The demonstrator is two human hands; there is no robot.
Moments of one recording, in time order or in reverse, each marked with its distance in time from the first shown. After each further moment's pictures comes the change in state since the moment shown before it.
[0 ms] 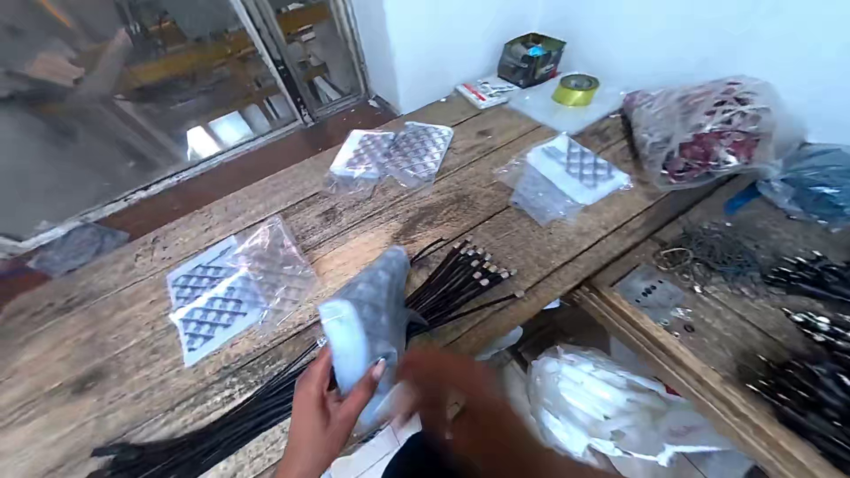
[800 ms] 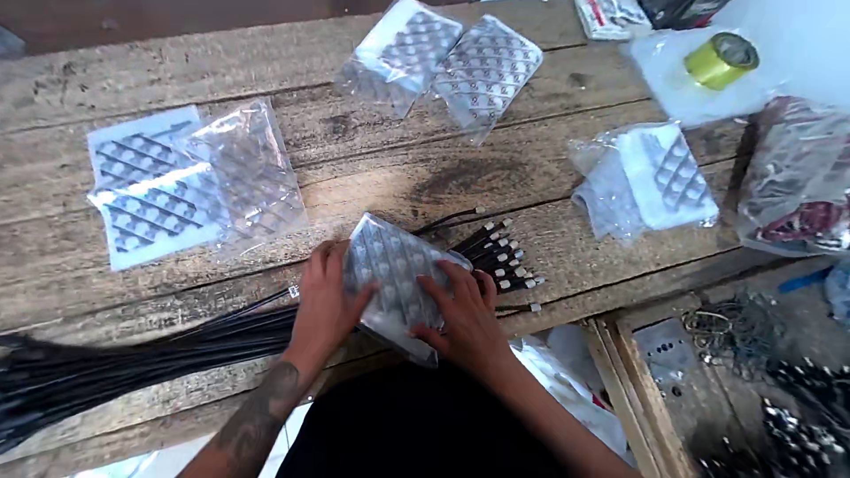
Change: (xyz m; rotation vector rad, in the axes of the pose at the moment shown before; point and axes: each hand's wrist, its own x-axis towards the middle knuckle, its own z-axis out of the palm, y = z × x) left_hand 0.065 -0.115 0.046 0.464 -0.127 -0.432; right_hand 0.025 0.193 -0.064 -1.074 -0.410 0.122
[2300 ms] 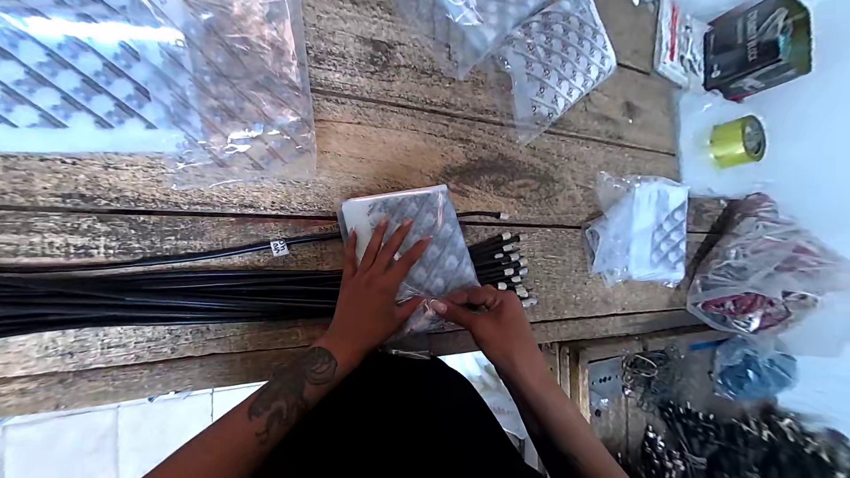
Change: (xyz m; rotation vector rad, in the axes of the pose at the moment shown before) left_hand -0.006 0.028 0.065 -0.102 0.037 0.187; right_hand 0.044 -0.012 -0.053 0.493 -0.340 0.680
